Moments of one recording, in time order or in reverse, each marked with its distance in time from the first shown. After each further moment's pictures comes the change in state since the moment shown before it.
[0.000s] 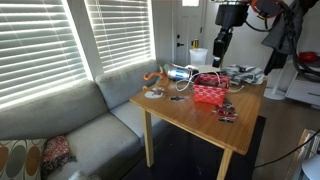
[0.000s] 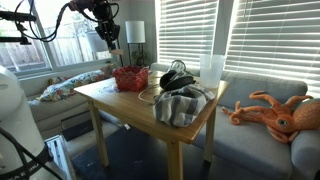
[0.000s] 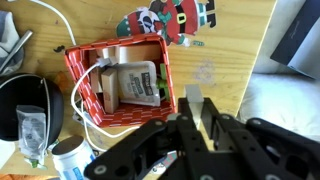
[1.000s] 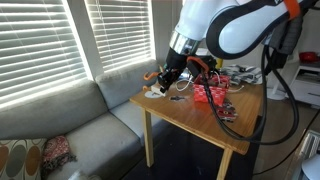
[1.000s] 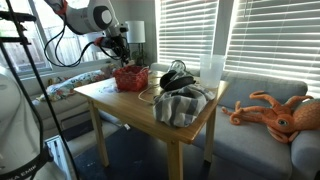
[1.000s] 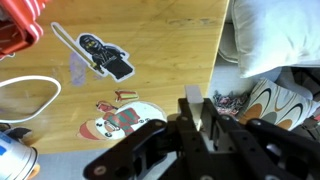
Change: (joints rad) arm -0.016 0.462 0.170 0.033 -0.171 0.721 0.386
